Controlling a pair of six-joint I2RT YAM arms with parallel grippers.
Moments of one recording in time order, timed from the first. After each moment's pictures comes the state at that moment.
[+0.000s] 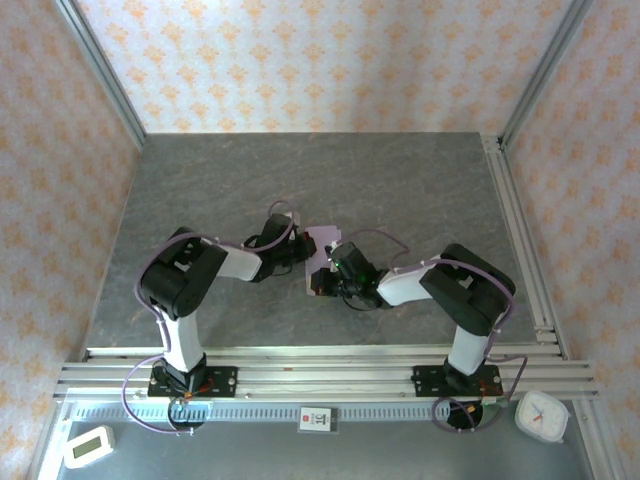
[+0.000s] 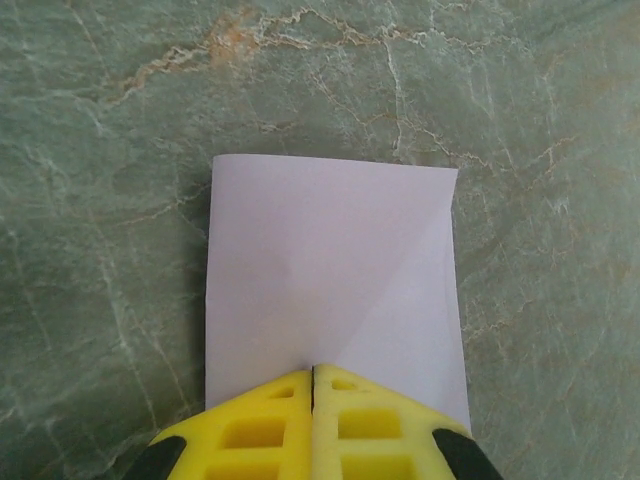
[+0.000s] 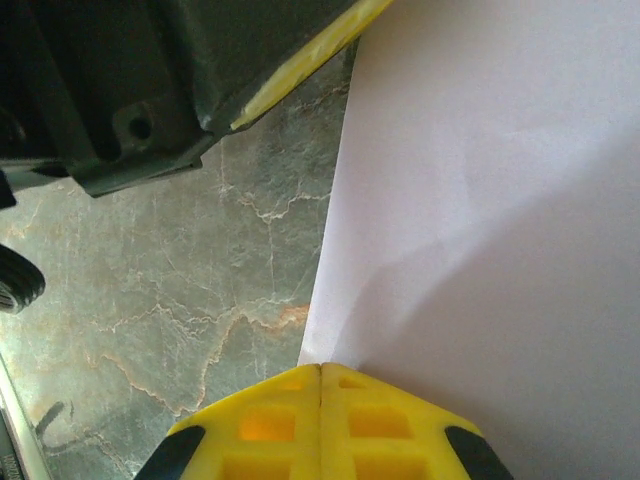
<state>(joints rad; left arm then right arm) -0.49 1.87 0.78 0.40 0.20 -0.81 0.84 1.78 0.67 0.38 -0.24 0.84</state>
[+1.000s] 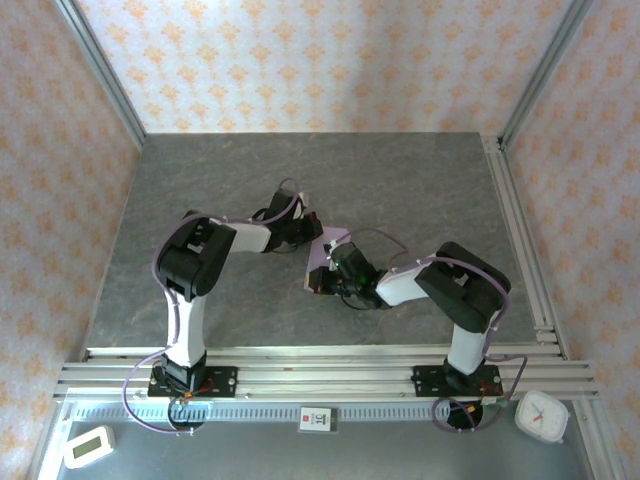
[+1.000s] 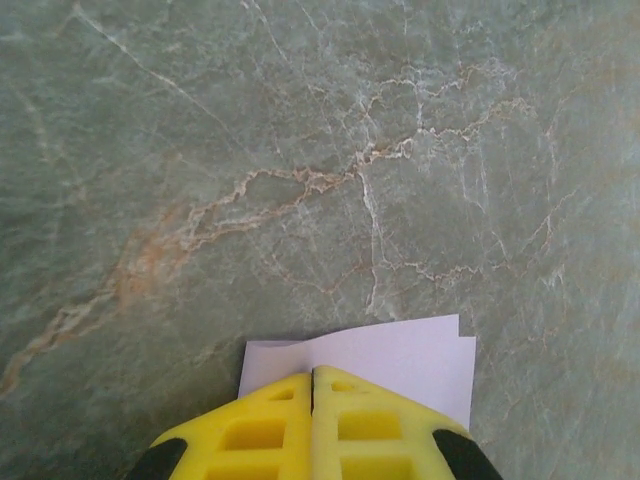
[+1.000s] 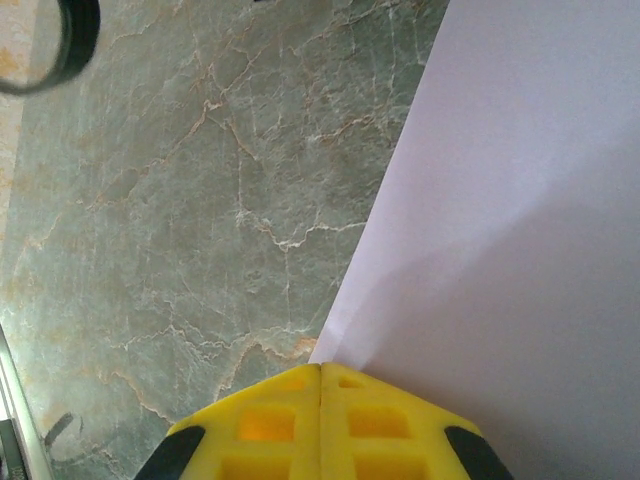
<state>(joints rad) -0.41 2.05 1.11 0.17 0.33 -0.76 0.83 1.81 0.67 0.45 -0.25 0.84</state>
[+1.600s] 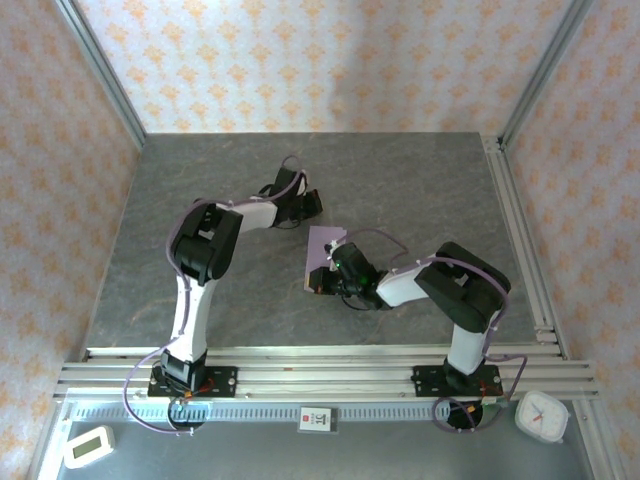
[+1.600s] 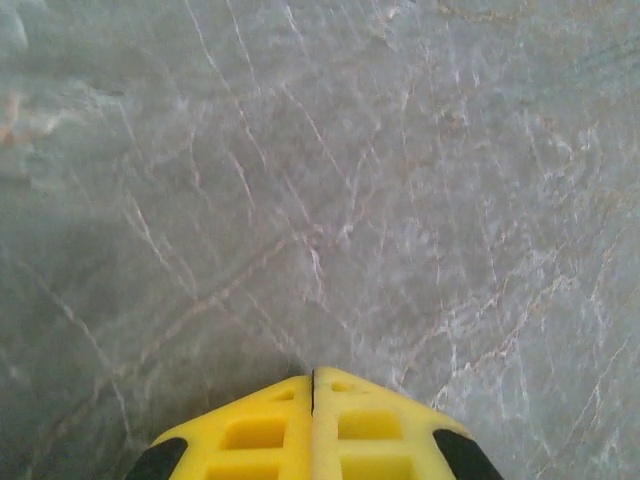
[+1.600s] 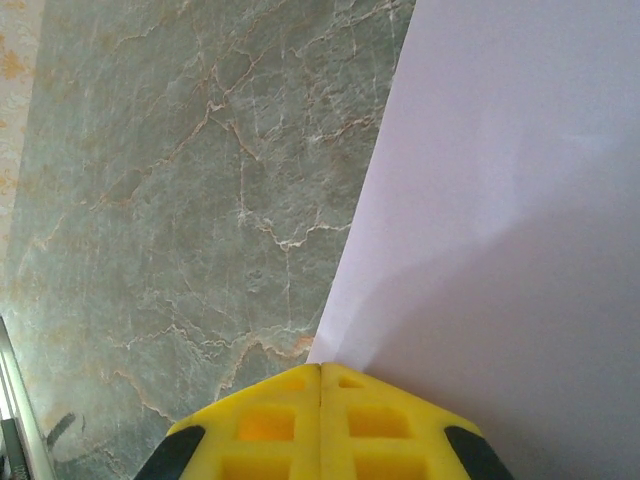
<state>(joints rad) -0.36 2.23 1.45 0.01 0.25 -0.67 0.83 1.81 0.65 0.47 -0.25 0.84</state>
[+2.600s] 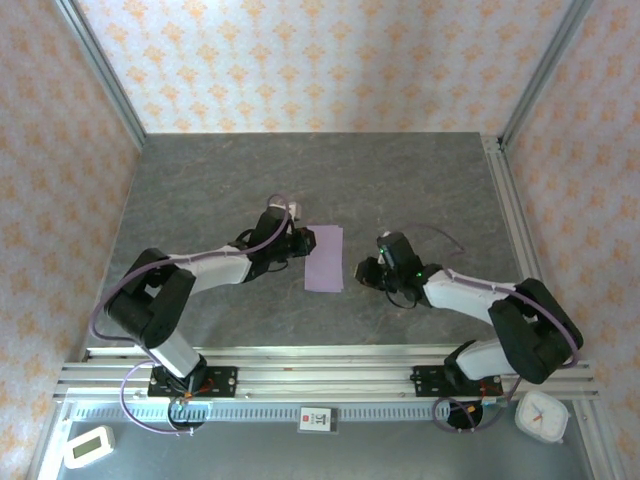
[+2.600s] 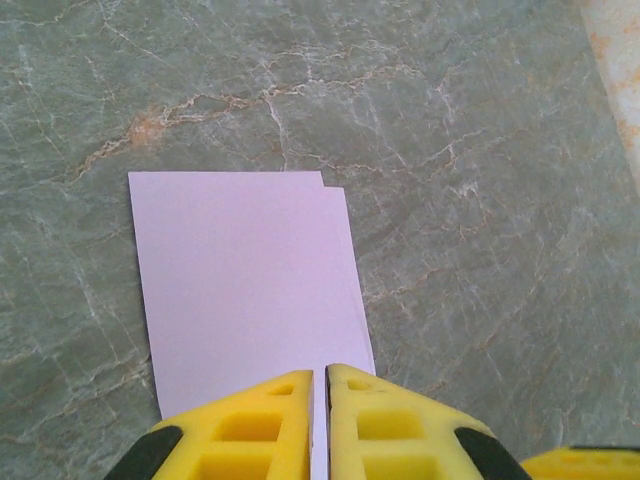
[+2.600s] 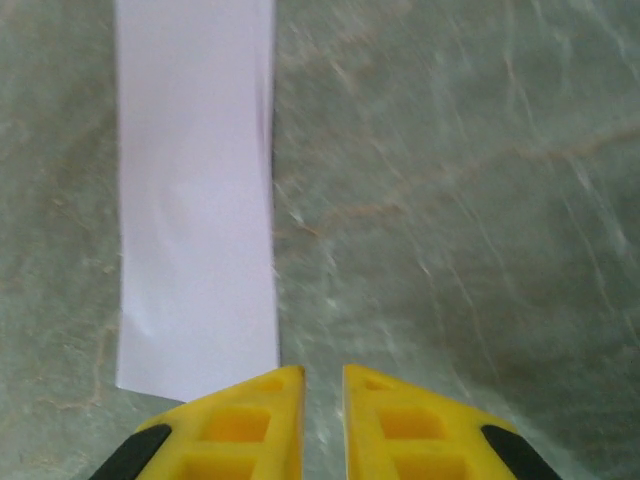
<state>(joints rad) -0.53 1.64 0.78 0.20 0.15 -0.68 0.59 1.37 0.52 0.00 -0.20 0.83</state>
